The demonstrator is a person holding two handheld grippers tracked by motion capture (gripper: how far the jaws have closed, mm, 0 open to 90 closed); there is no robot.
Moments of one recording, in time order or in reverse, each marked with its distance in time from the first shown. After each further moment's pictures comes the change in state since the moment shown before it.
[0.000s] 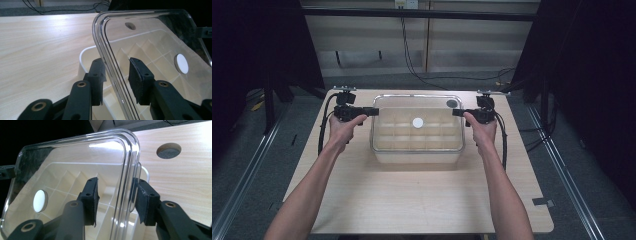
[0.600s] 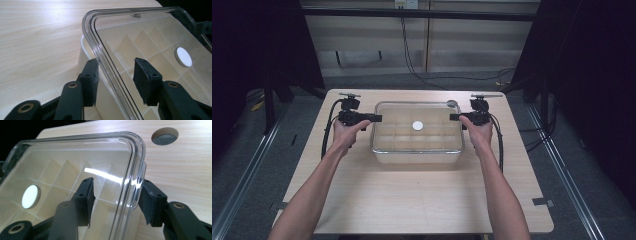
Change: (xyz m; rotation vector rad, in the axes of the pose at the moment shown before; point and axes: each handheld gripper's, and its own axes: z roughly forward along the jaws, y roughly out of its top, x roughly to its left) left arm 0.008 -0.016 0.019 0.060 0.000 -0.027; right arm -0.003 -0.007 0.020 0.089 -0.069 -0.008
